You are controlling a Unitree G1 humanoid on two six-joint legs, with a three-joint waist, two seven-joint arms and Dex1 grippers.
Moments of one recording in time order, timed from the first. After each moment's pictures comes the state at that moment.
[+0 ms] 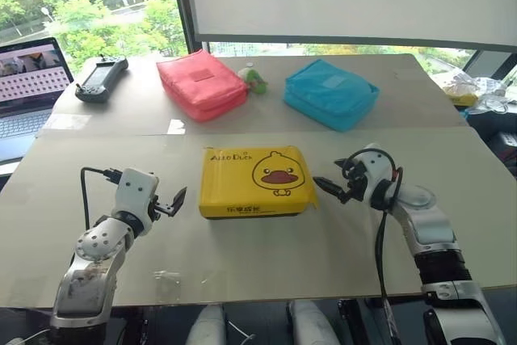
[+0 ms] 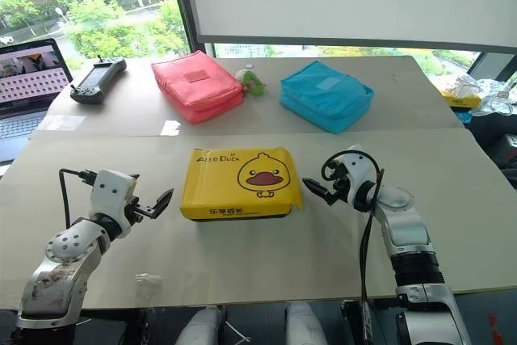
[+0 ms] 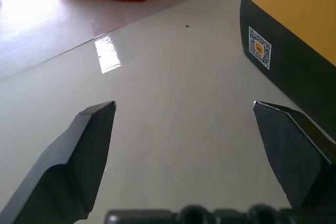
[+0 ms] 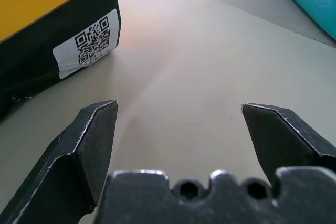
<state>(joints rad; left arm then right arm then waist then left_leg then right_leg) -0.01 0.48 0.20 -0.42 -0.16 0.54 -0.38 -0.45 -0.50 -0.02 0.25 0.18 0.26 0.75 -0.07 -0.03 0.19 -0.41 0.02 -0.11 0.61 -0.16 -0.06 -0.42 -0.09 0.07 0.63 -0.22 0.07</state>
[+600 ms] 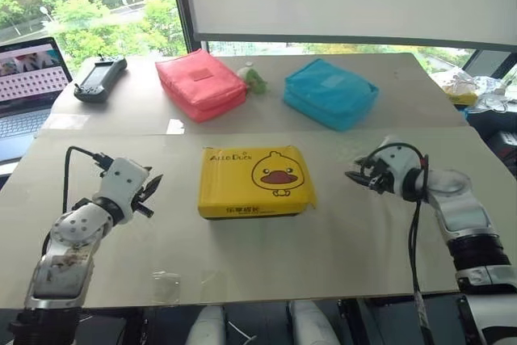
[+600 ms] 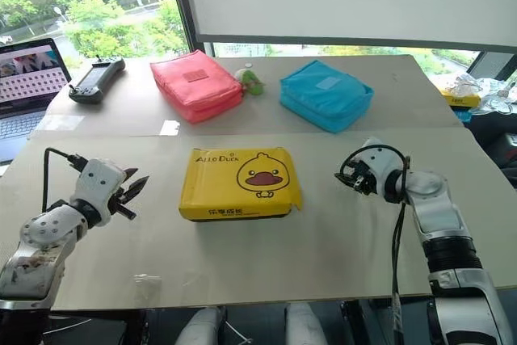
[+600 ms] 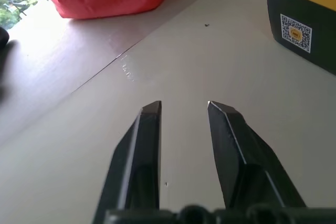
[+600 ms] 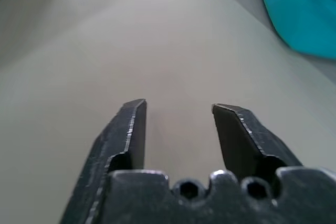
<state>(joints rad) -0.05 0.68 0.19 -0.26 -0.10 0.36 -0.53 -0.49 -0.72 0.03 0.32 0.09 0.18 0.92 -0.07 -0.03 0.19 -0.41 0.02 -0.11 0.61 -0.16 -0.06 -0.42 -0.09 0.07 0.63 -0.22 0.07</state>
